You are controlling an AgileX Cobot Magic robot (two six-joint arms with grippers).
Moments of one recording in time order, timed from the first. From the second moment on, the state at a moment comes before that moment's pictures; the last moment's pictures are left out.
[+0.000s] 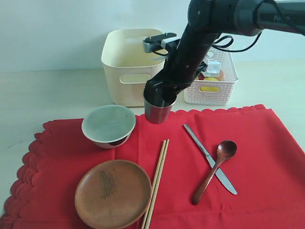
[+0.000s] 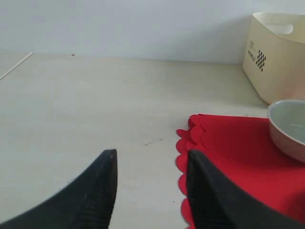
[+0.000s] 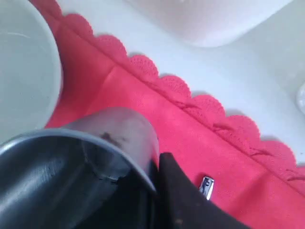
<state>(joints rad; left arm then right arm) -0.01 0.01 0.00 0.19 0.33 -0.23 0.43 2.19 -1.82 0.21 1.00 -0.30</state>
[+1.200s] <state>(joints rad) -0.01 0.01 0.00 0.19 0.33 -0.23 0.43 2.17 -2.24 0.12 0.93 -0.23</state>
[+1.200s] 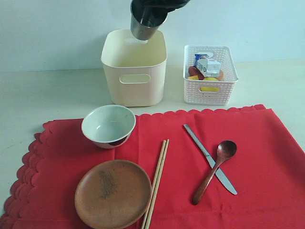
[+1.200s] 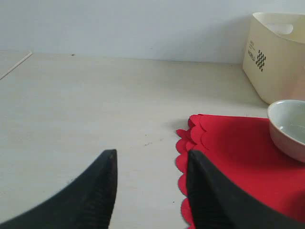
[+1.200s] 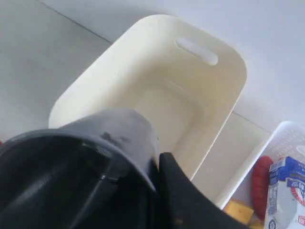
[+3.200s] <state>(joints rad) -0.01 0.01 0.00 0.19 0.33 -0.23 0.34 2.37 -2.48 0.28 1.12 -0.37</state>
